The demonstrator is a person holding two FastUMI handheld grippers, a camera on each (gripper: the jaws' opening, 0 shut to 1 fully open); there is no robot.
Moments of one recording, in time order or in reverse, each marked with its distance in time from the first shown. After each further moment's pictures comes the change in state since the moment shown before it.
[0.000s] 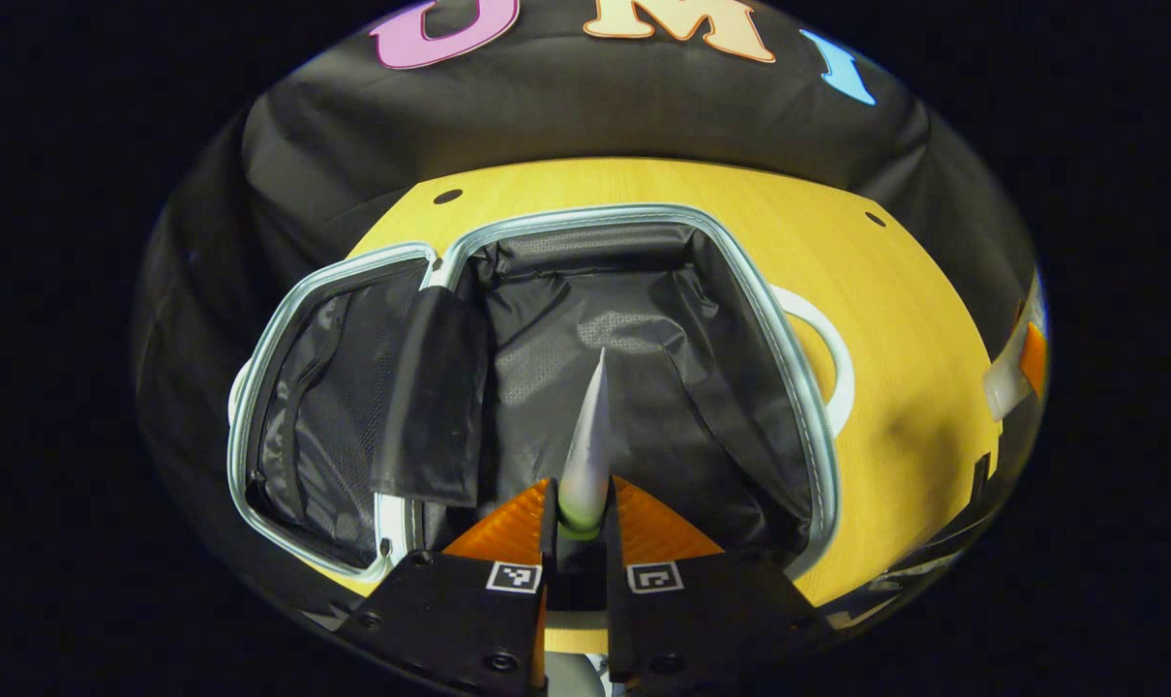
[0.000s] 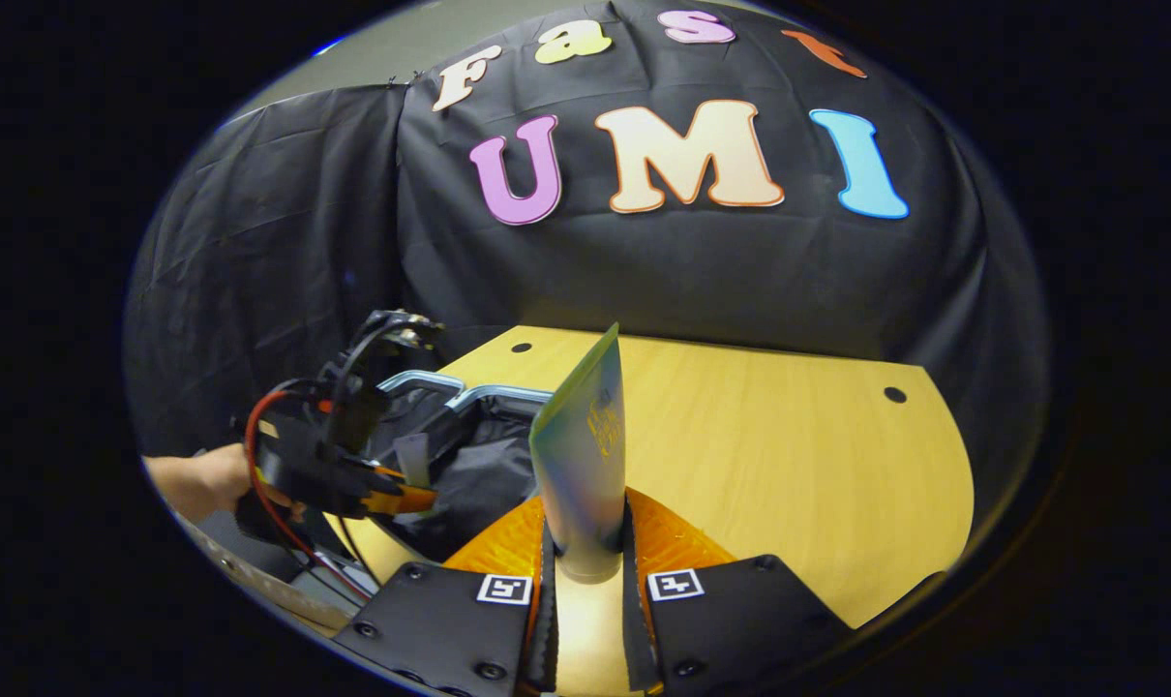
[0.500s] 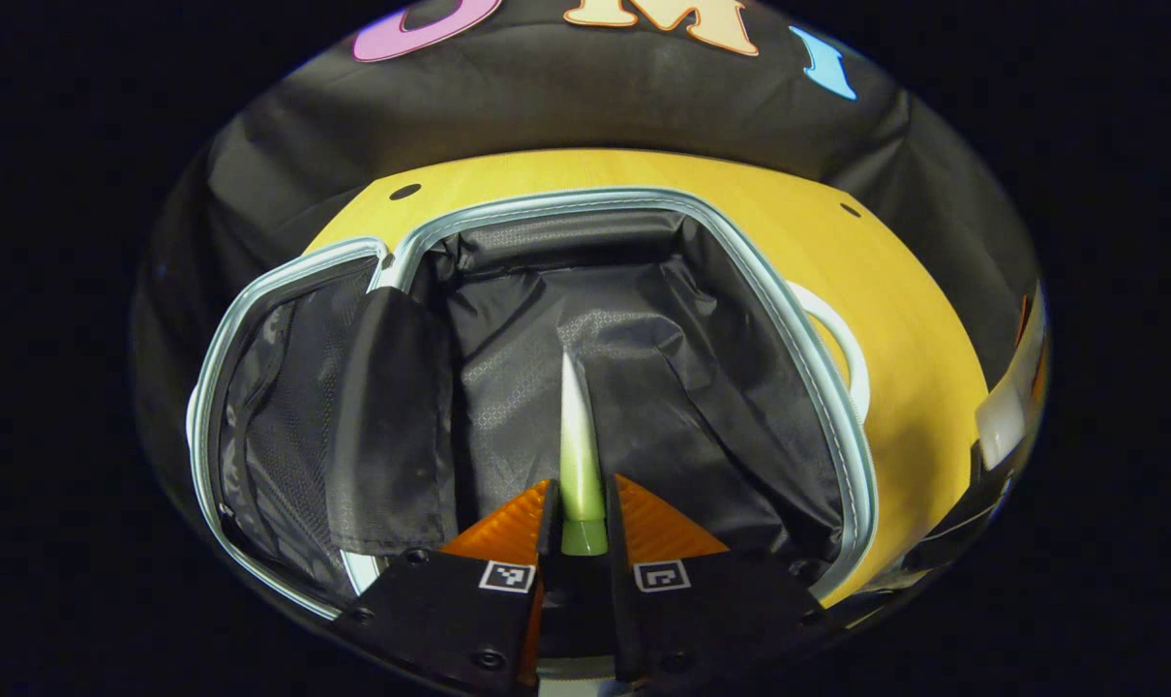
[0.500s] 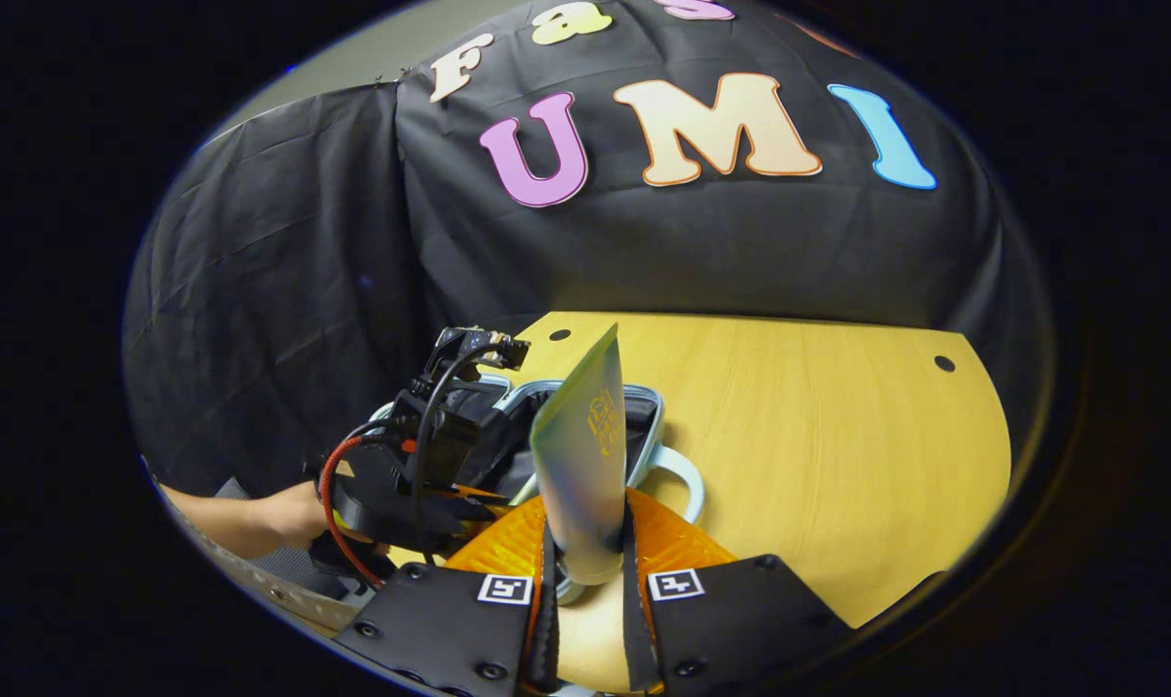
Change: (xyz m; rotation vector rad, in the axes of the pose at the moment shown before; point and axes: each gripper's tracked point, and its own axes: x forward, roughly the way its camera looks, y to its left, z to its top) left arm 0.021 0.001 0.008 0.021 -0.026 -0.126; right arm 0.037 0.063 -0.007 0.093 0.074 0.043
